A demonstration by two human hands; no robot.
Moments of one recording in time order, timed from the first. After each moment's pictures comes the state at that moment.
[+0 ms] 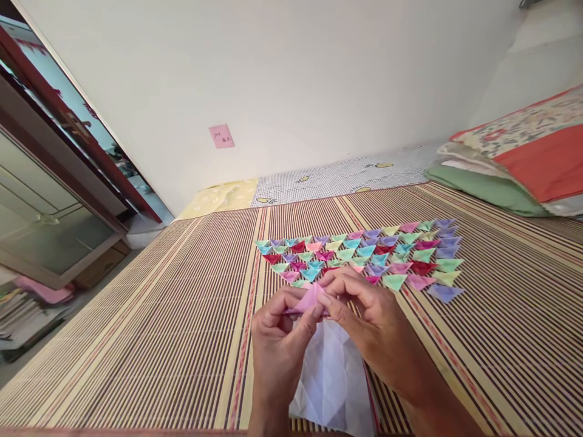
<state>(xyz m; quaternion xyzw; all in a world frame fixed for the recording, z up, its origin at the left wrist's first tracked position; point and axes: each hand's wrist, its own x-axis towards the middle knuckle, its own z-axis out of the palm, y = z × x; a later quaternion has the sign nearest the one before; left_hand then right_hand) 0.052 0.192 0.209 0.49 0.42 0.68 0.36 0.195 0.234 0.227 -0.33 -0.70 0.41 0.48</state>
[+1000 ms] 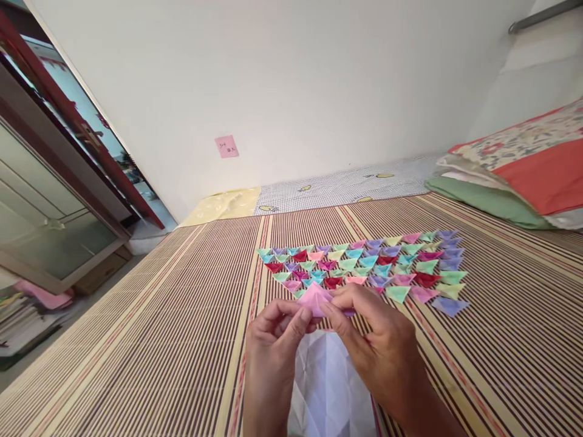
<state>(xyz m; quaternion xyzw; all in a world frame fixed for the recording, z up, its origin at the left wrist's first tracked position) 0.046 0.187 0.214 0.37 0.47 0.68 0.44 0.188 0.228 0.219 -0.34 -0.74 0.19 0.55</state>
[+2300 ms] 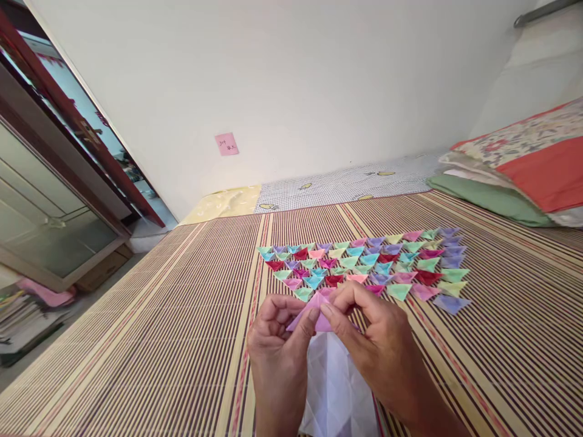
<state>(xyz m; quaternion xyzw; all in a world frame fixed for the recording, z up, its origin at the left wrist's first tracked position) 0.057 0.185 0.216 0.37 0.51 0.69 0.36 0.186 0.226 0.224 -0.36 -0.70 0.32 0.52</state>
